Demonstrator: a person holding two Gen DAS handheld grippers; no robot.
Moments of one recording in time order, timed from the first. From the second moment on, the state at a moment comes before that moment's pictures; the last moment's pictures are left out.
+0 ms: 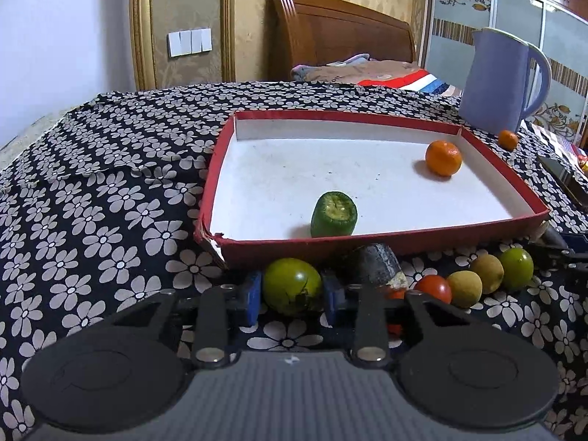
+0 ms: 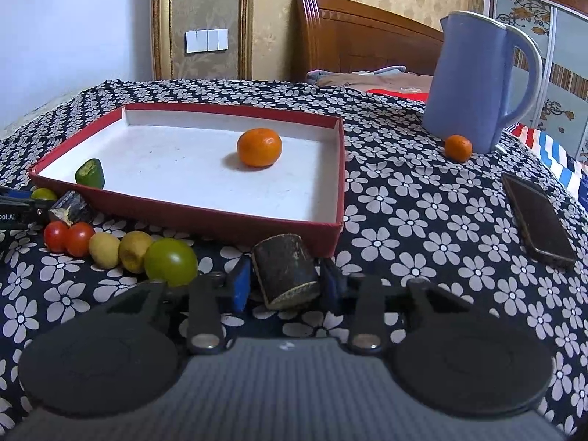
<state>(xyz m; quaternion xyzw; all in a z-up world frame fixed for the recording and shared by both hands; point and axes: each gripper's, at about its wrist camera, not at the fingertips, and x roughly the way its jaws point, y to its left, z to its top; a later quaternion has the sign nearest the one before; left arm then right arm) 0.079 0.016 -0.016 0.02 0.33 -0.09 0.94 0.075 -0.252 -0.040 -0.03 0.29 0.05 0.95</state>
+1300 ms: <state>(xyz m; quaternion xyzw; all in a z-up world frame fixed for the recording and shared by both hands) 0.074 -0.034 0.048 0.04 0.25 -0.07 0.96 0.077 -0.210 0.022 0.01 0.21 0.04 0.98</state>
